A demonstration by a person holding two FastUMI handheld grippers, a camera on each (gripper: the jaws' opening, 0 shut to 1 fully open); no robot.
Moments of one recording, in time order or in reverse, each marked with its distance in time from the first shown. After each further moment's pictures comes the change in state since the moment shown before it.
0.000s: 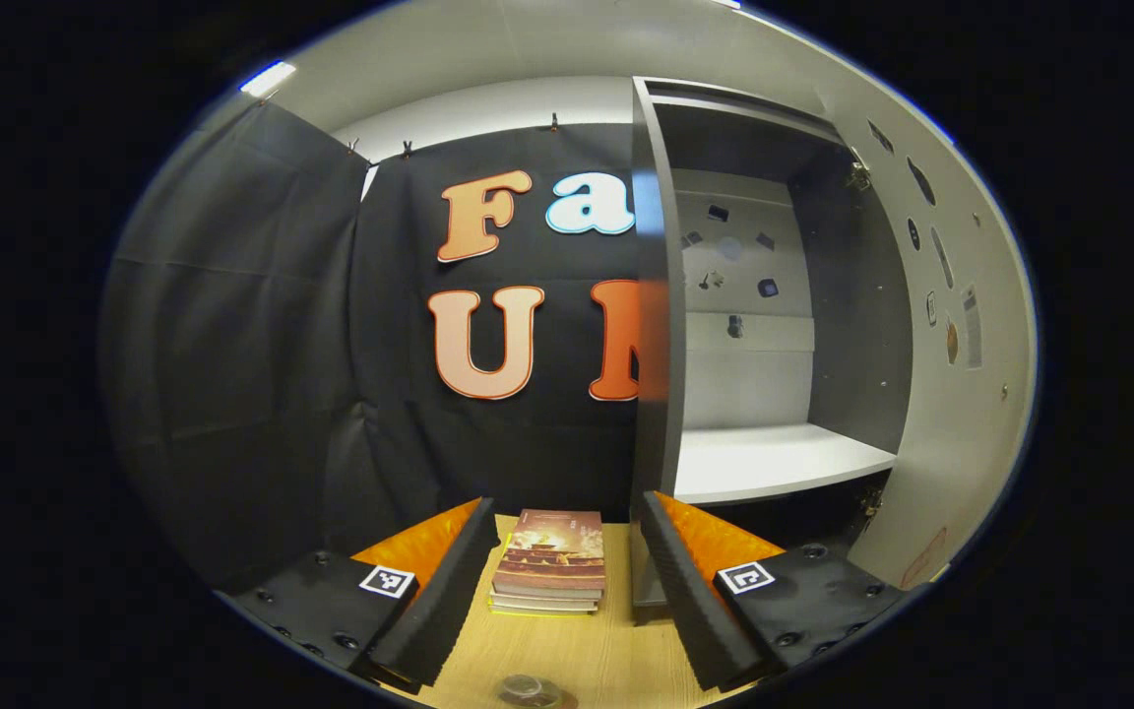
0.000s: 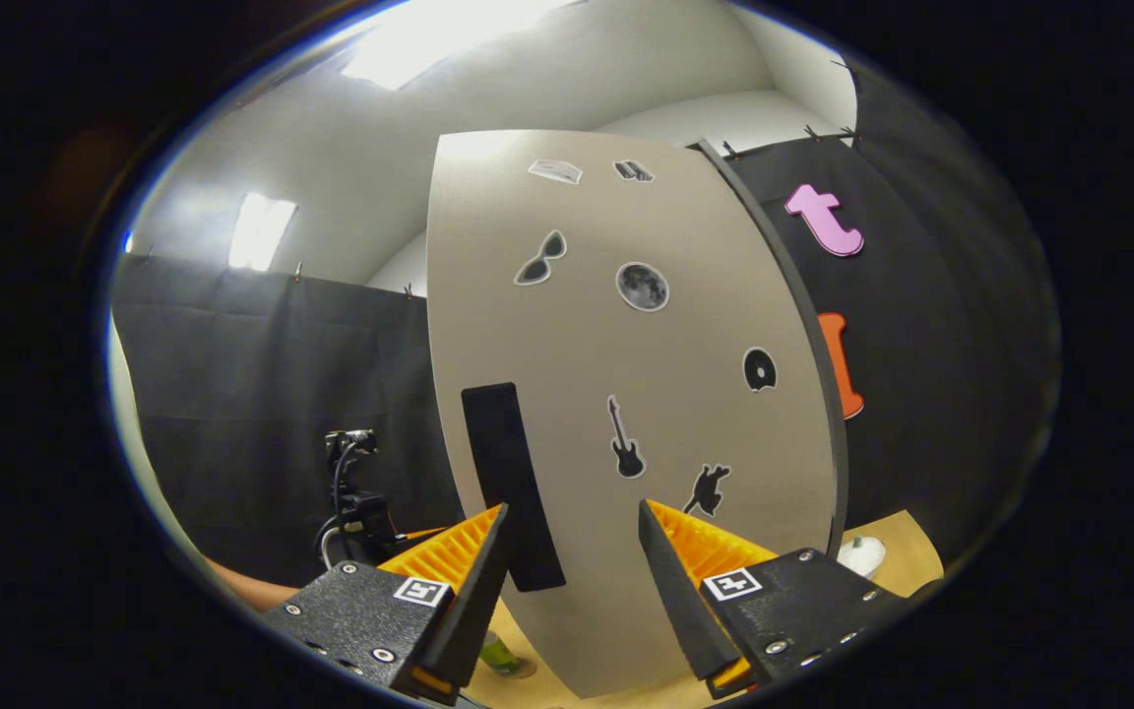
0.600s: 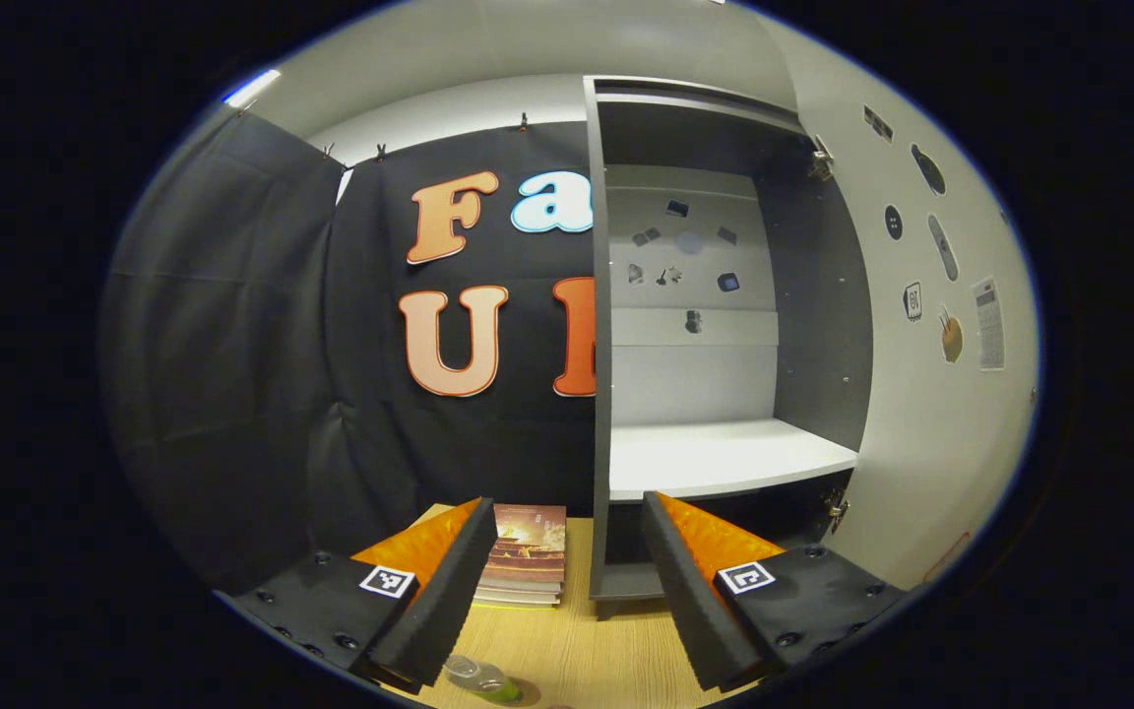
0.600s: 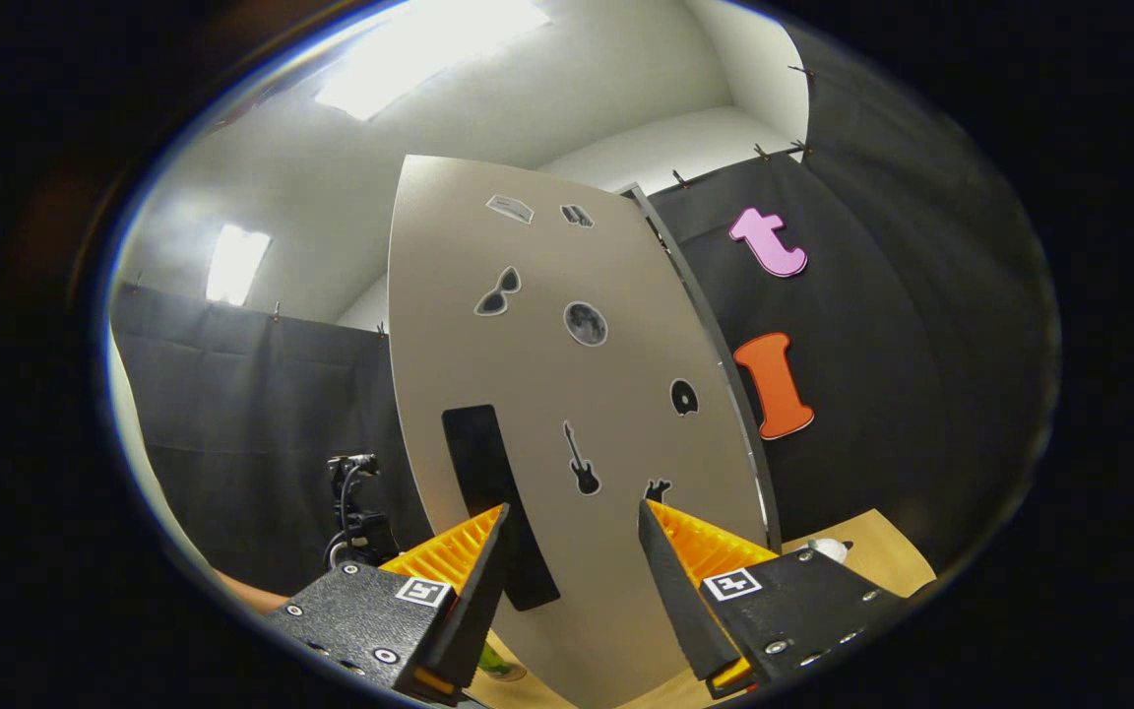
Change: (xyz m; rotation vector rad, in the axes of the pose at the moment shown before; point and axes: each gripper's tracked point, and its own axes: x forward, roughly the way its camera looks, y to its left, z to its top) left arm -0.015 -0.064 0.001 0.008 0.014 -0.049; right arm -0.048 -0.018 0.021 0.063 -0.095 -0.087
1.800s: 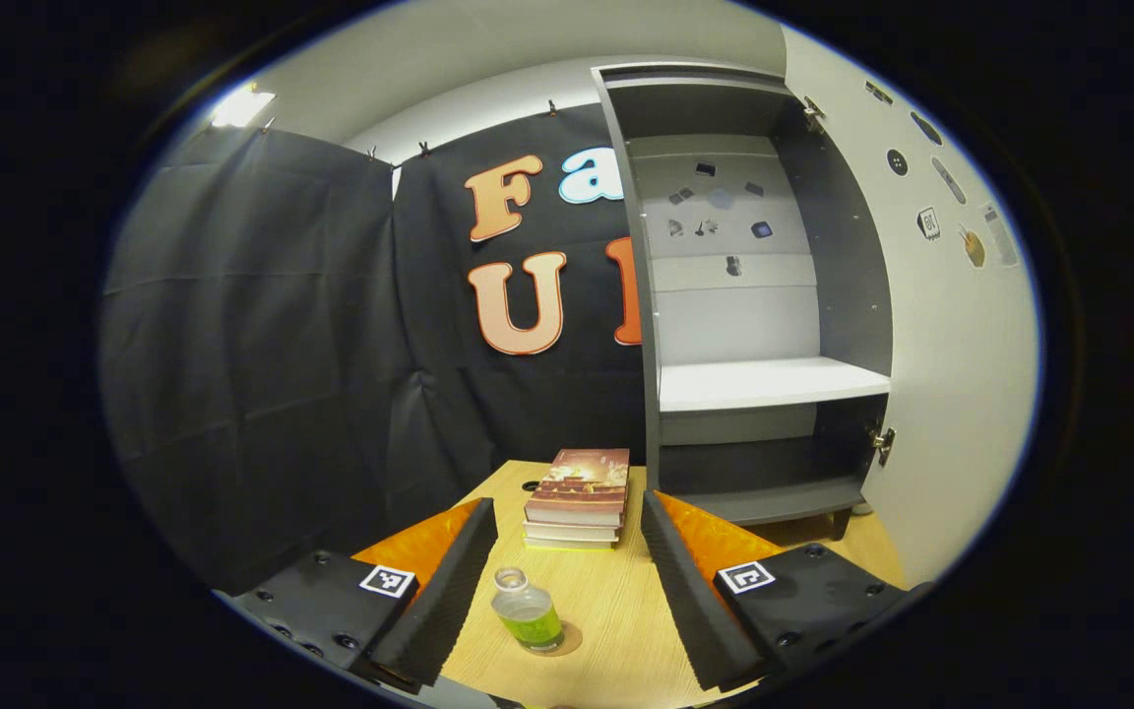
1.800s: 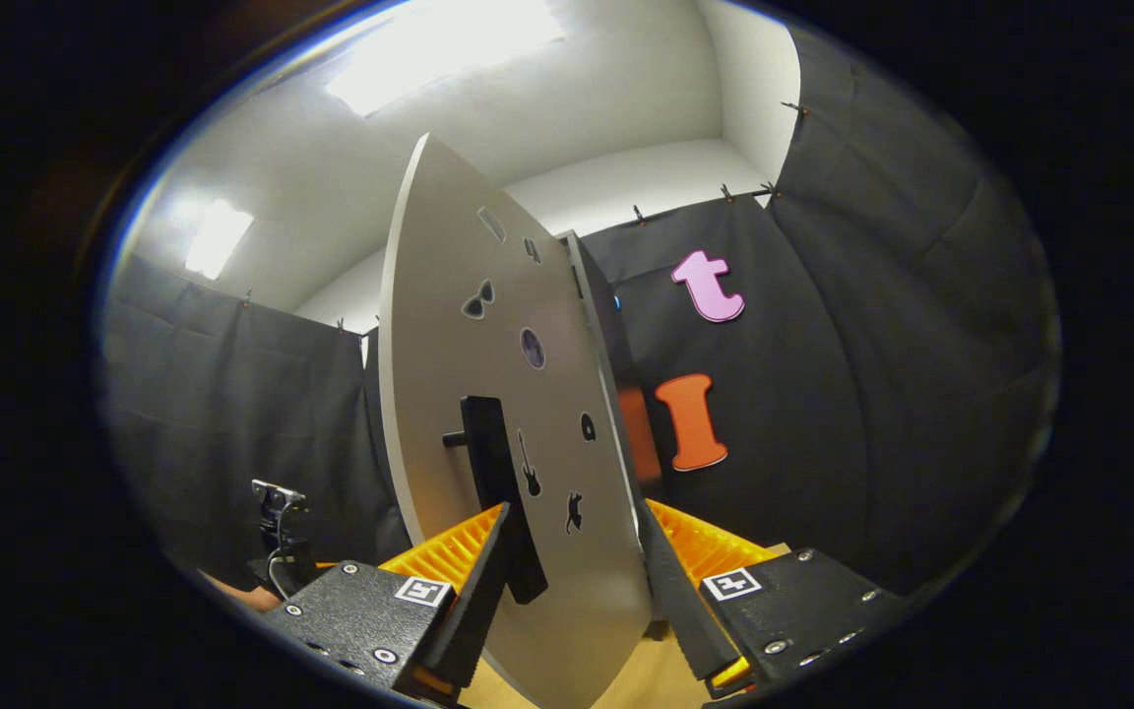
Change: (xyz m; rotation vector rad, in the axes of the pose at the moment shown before) left arm -0.092 0.003 -0.052 0.090 0.080 0.216; right arm -0.035 -0.056 0.037 -0.085 -0.045 -0.107
